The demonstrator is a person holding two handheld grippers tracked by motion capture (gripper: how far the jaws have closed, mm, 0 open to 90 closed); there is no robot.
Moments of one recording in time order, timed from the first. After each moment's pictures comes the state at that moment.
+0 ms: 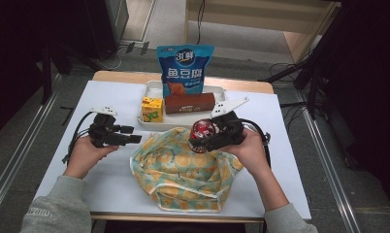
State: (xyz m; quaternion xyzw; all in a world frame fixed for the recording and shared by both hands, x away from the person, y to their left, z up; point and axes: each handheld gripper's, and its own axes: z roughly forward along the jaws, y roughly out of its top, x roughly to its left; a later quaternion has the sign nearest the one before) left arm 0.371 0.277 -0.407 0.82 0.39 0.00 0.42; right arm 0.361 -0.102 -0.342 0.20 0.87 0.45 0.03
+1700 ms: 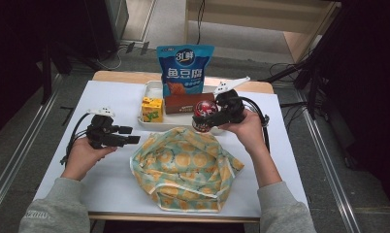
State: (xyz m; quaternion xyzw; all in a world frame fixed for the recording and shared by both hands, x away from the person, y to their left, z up) left arm 0.366 0.282 -0.406 0.81 0.39 0.00 0.43; right arm 0.422 -0.108 -0.339 0.24 0.86 0.45 0.05
